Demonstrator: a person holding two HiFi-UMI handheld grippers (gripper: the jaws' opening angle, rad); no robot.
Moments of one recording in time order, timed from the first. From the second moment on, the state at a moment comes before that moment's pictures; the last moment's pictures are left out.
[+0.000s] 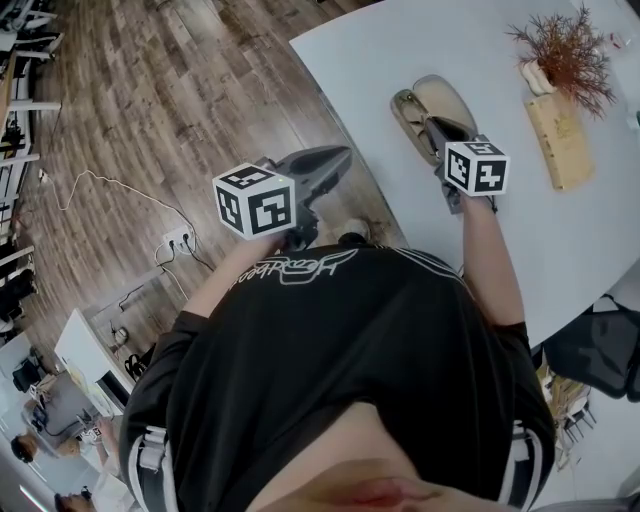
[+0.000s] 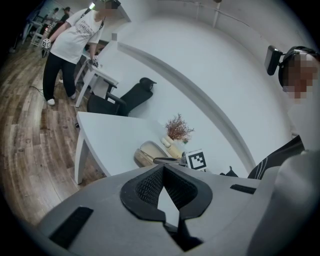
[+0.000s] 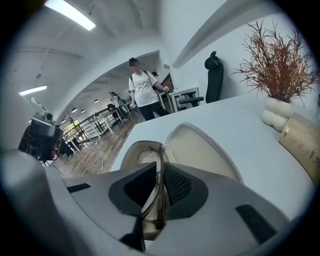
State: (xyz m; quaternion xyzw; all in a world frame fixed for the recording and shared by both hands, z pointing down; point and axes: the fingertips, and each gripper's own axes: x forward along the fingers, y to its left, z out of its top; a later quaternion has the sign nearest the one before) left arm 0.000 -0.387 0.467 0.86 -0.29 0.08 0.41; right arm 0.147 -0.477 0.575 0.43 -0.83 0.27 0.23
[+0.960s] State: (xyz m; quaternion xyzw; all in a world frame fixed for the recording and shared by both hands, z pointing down) left arm -0.053 -0.311 0.412 0.88 -0.29 0.02 0.37; right arm 0.132 -0.398 0.451 0.48 -0.84 0.20 0.14
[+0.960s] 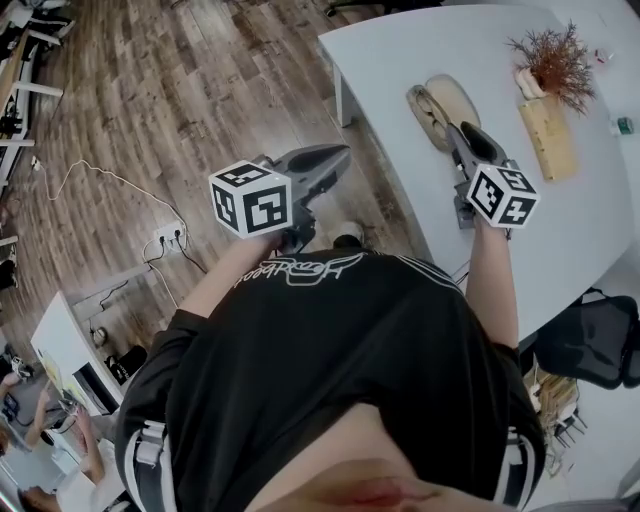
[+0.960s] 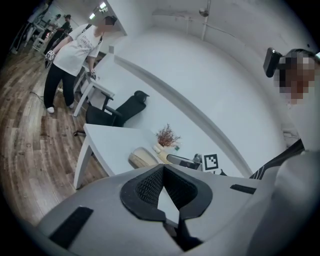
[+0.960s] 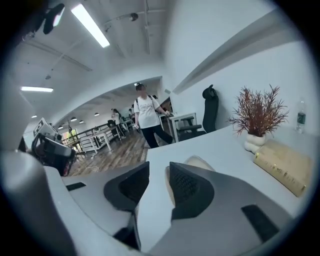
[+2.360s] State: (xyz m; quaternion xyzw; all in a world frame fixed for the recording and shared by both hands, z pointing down) left arm -0.061 -0.034 0.308 0.96 -0.19 0.02 0.23; right arm 0.015 -0.015 0.311 0.39 -0.91 0.14 -0.04
